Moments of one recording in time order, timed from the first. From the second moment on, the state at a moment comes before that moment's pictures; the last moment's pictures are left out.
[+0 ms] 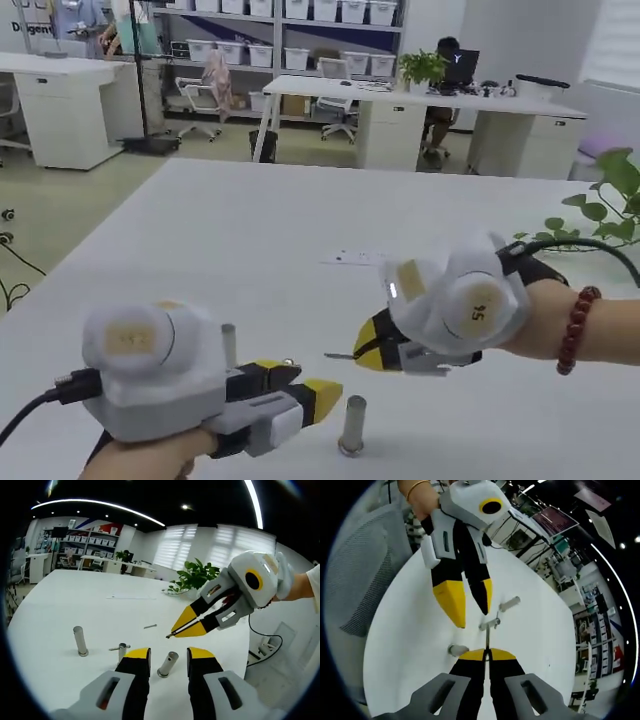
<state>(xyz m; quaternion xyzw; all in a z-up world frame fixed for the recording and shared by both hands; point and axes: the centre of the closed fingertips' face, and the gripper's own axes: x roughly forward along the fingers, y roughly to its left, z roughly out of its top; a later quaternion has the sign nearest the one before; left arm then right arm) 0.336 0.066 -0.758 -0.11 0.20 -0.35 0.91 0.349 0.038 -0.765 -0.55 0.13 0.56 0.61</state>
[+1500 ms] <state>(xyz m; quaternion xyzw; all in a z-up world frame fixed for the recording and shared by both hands) 0.319 0.063 -0.756 -0.14 0.19 -0.40 0.89 0.314 0.050 -0.764 -0.38 0.19 0.61 0.66</state>
